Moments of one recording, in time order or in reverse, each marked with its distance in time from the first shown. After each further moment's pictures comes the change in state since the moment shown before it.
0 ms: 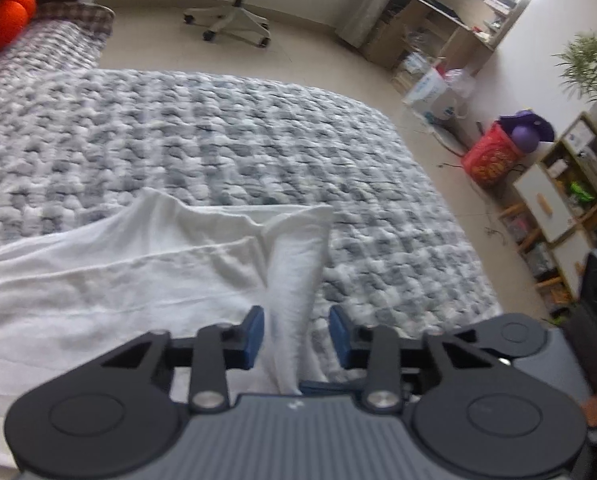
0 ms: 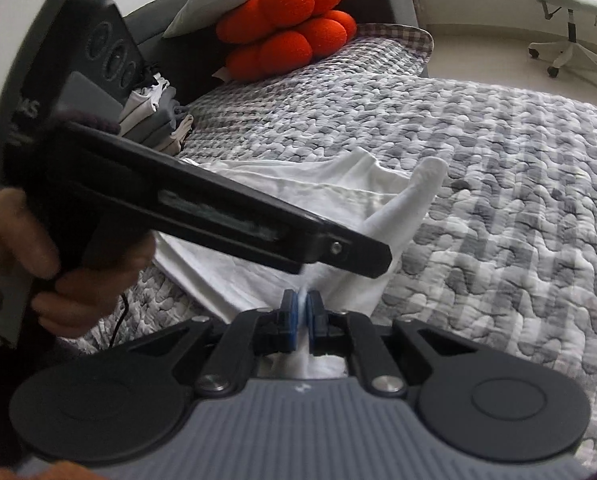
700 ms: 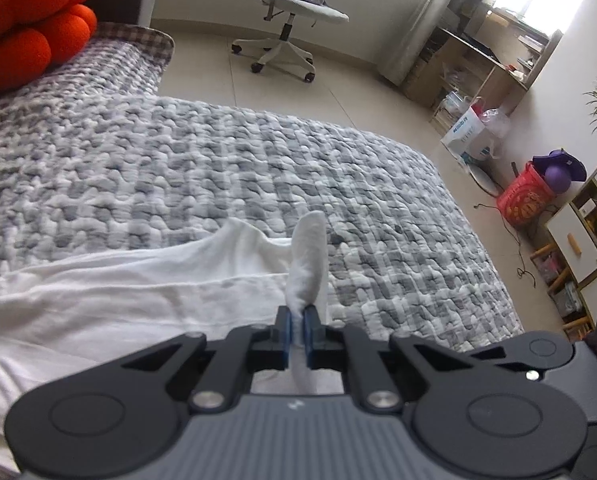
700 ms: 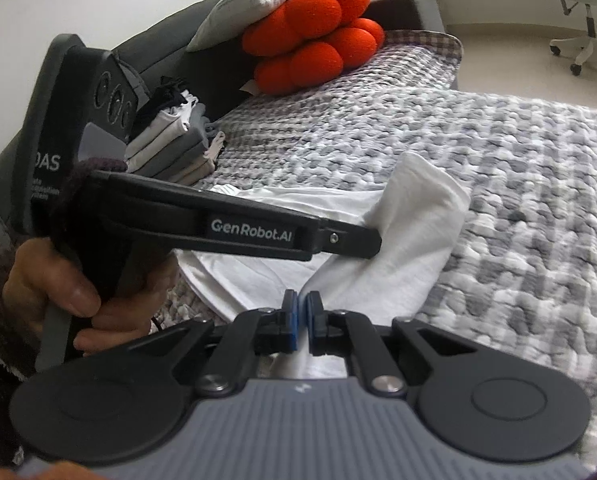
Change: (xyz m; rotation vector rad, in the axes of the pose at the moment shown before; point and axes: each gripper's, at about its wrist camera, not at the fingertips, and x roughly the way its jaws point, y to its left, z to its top) left arm -0.044 0.048 -0.003 -0.067 -0.102 0.081; right arm 0.010 0.027 0.030 0.026 -0.014 0.094
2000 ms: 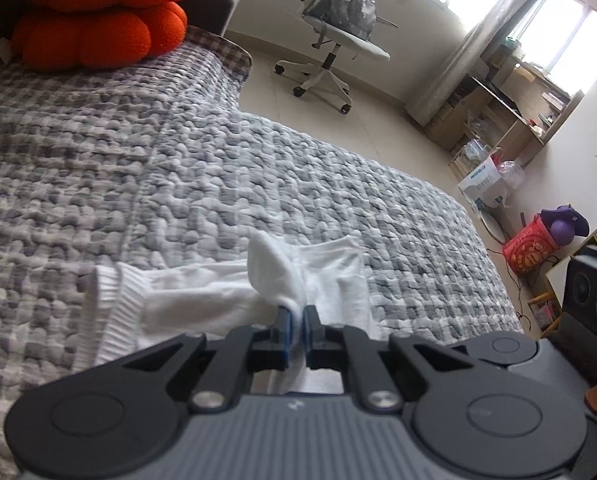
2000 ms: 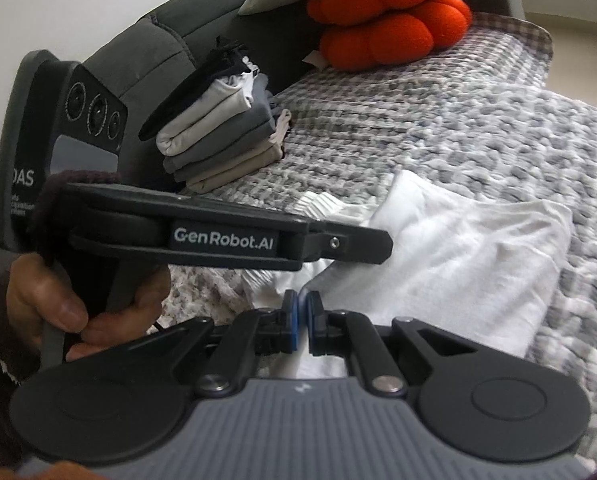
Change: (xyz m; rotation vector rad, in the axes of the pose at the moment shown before) left arm -0.063 0.128 -0.008 -0.137 -0.067 -0.008; right arm 0.094 0.083 0.042 -0.054 0.083 0.106
